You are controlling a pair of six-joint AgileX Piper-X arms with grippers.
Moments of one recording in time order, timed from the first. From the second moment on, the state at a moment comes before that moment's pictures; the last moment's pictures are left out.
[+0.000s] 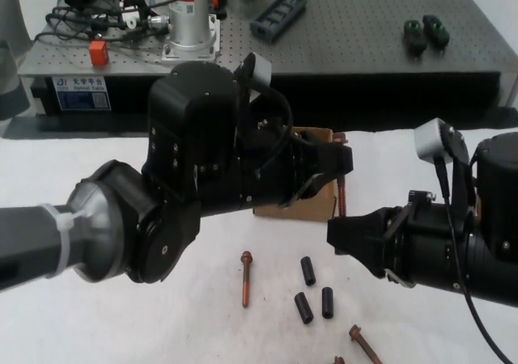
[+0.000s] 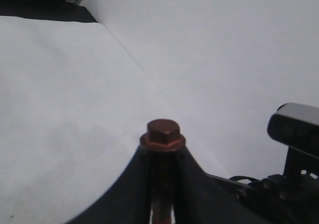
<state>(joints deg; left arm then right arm) -39.6 88.9 -50.0 -20.9 32.7 -37.1 17.5 58.6 -26.9 -0.8 -21.1 20.4</state>
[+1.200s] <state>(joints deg) -31.7 88.3 -45.8 -2.0 11.2 -30.8 7.1 99.9 -64.4 3.0 -5.7 7.3</state>
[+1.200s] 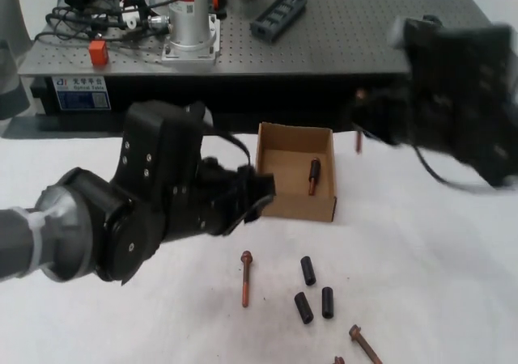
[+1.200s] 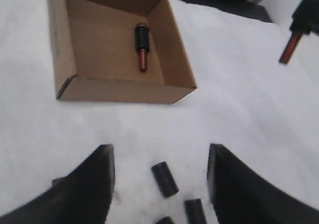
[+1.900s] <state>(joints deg) -31.7 91.2 -49.3 10.3 8.0 -20.2 12.0 123.7 -88.9 25.1 0.0 6.5</state>
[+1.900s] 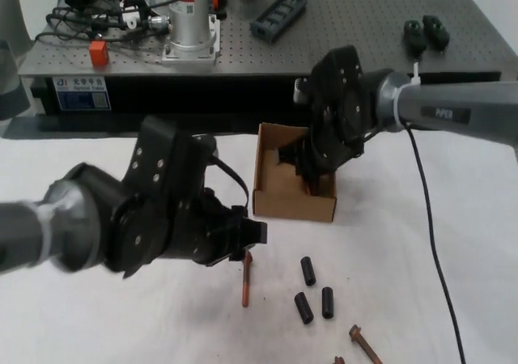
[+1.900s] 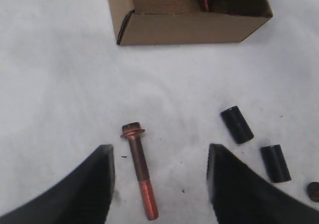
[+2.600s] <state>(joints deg) -31.7 114.1 -76.7 43.5 12.1 -16.6 7.8 102.9 -89.5 38.9 -1.9 6.1</state>
